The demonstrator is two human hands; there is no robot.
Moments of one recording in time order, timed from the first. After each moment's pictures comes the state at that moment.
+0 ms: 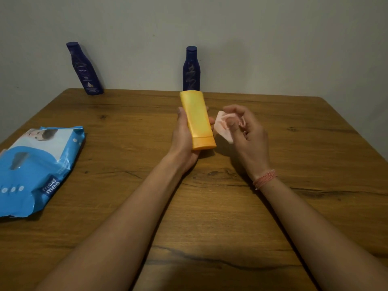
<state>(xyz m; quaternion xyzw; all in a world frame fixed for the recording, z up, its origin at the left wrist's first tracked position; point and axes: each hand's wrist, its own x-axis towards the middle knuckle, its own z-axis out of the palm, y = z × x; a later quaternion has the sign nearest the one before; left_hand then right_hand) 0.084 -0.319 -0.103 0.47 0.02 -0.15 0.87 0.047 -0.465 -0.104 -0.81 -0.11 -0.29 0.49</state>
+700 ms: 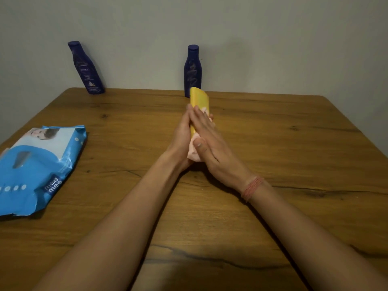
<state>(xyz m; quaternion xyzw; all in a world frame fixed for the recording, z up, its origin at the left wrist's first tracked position) 0.077 -0.318 -0.094 0.49 -0.02 -0.16 0.86 0.035 -0.422 -0.113 -0.86 -0.27 -0.13 0.42</state>
